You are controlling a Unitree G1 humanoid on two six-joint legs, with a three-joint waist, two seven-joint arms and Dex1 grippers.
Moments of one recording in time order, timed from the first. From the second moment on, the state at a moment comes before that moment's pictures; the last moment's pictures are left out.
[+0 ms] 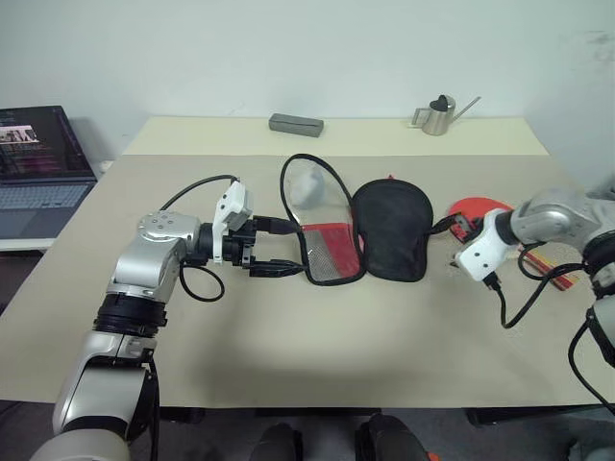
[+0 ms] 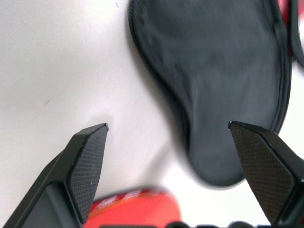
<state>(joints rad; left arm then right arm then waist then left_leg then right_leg) -0.74 0.65 -0.09 0.31 -0.39 0.30 -1.43 -1.15 -0.88 0.54 1.13 -0.53 -1.11 0.90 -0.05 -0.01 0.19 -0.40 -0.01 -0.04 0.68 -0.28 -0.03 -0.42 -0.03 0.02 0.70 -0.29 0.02</state>
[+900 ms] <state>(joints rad) -0.76 0.58 -0.09 0.37 -0.38 0.27 -1.44 -0.65 -1.01 -0.10 0.84 0.13 0.22 1.08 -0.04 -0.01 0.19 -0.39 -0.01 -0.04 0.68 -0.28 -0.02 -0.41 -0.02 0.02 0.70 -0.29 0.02</state>
